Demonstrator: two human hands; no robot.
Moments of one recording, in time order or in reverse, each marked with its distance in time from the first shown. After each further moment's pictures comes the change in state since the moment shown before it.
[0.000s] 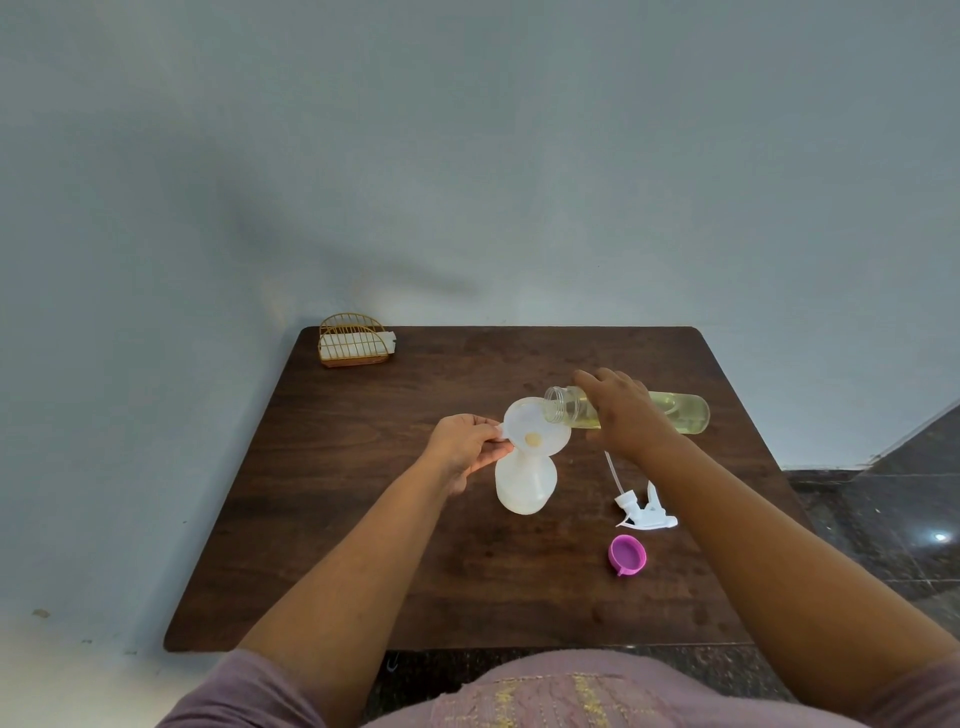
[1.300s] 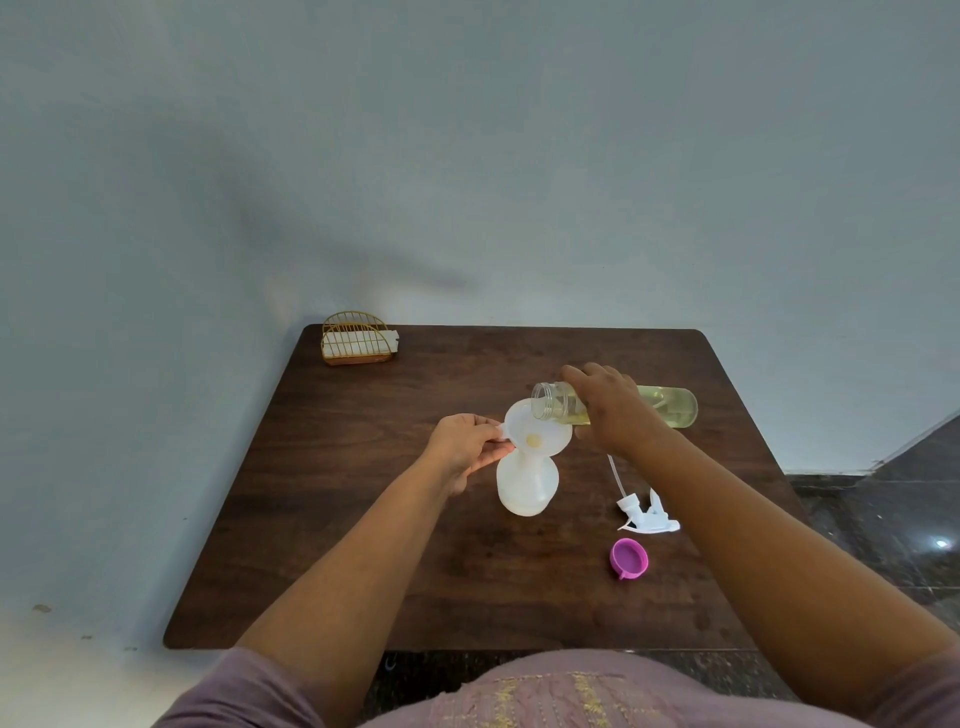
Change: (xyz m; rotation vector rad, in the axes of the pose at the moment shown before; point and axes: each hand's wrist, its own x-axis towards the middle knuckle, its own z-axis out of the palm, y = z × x) left_hand -0.001 0.003 -0.003 -0.044 -0.023 -0.008; right_hand 0.010 -0.015 -0.007 0.007 0.005 -0.048
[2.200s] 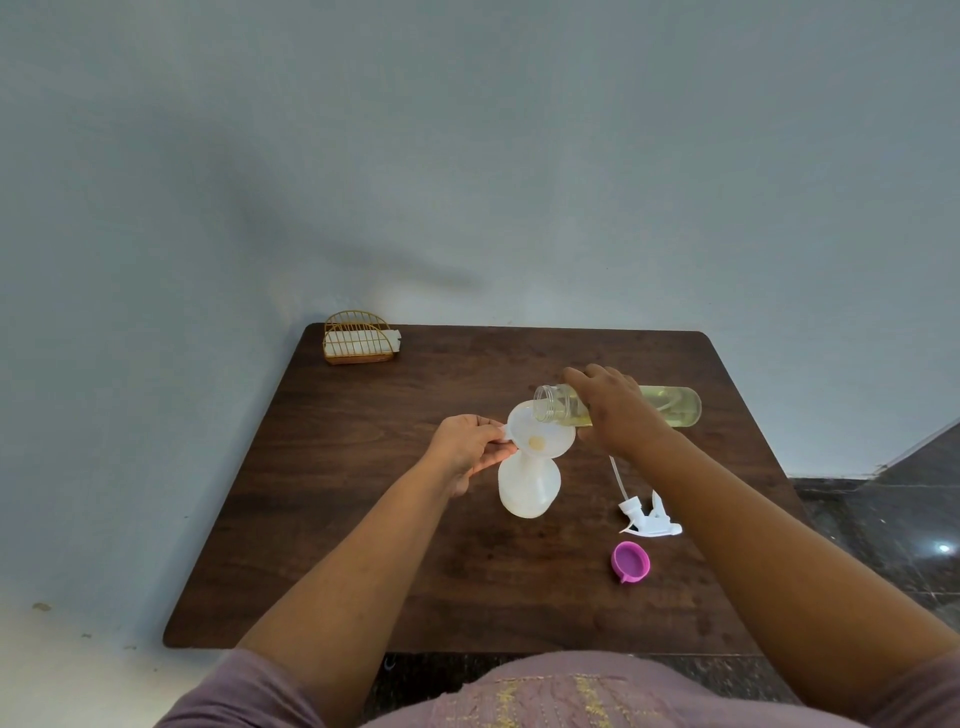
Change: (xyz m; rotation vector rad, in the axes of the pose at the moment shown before) left_hand 0.000 0.000 0.000 -0.005 -0.008 0.000; right_hand 0.003 0.002 0.002 -0.011 -0.004 -0.016
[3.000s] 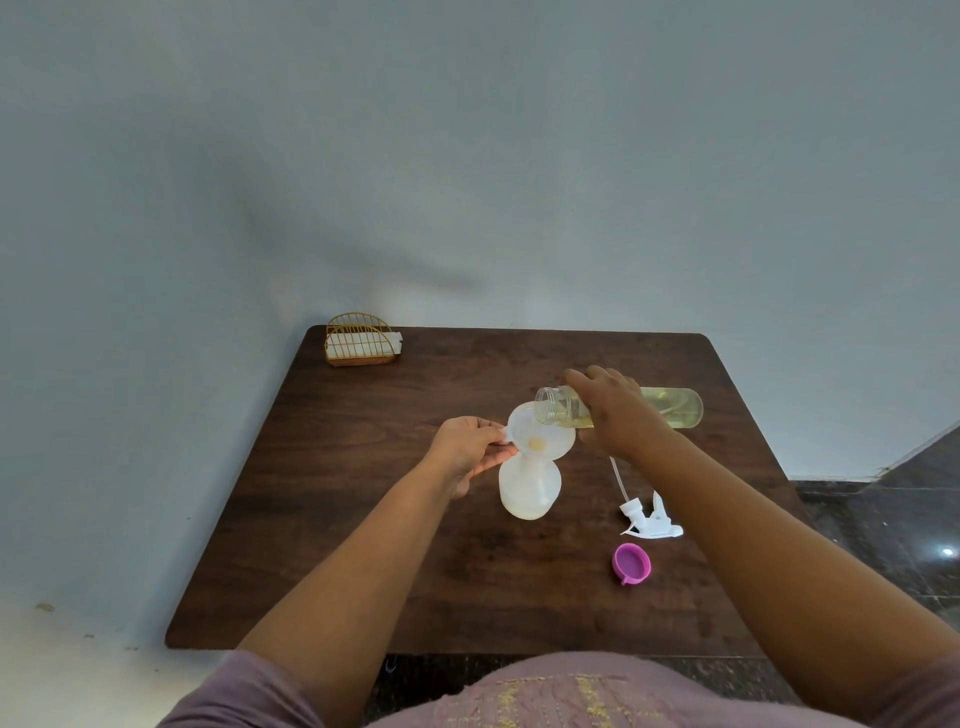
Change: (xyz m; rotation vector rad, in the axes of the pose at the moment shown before) left_hand -0.001 0.000 -0.001 0.013 0.006 0.002; right_hand -0.001 0.000 0.000 0.003 0.011 -0.005
